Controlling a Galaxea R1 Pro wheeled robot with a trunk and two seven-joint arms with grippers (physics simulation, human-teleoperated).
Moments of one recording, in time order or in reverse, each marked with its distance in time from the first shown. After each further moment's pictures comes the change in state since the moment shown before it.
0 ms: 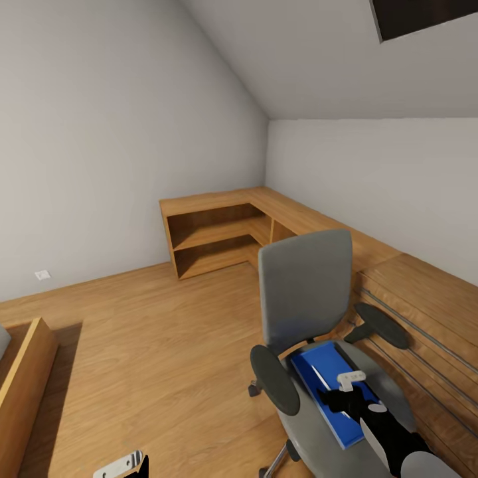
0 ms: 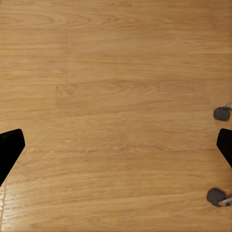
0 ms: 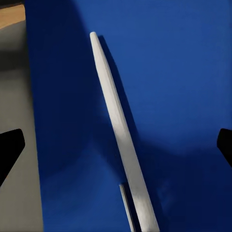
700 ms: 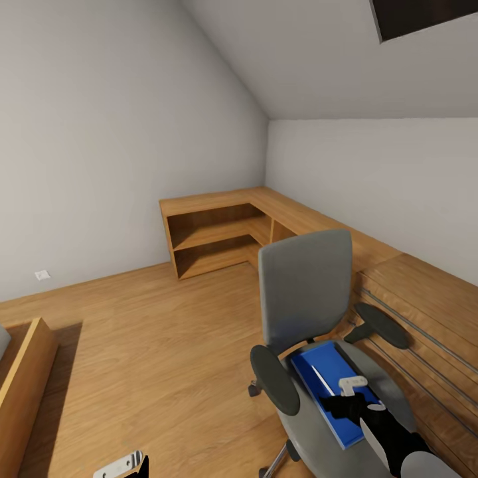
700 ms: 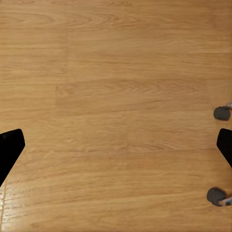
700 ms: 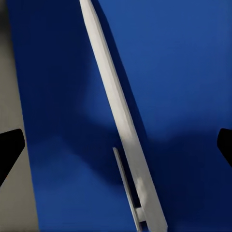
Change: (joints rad) left arm 0.000 0.000 0.000 0.001 0.000 0.001 0.000; right arm 0.000 0.000 0.001 0.002 -0.001 0.105 -0.019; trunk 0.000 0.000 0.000
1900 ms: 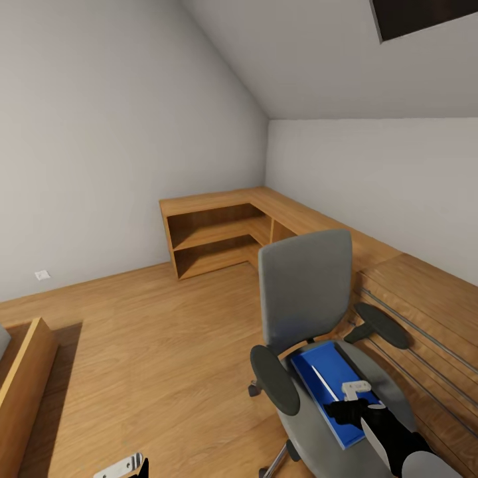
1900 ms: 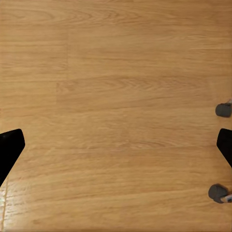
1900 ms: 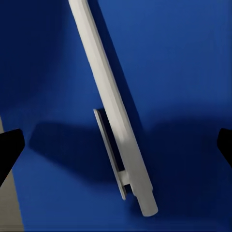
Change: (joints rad) left arm 0.000 0.000 -0.001 0.012 0.001 0.000 0.000; right arm 0.000 -0.005 0.000 -0.002 0.000 0.102 -0.026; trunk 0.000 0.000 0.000
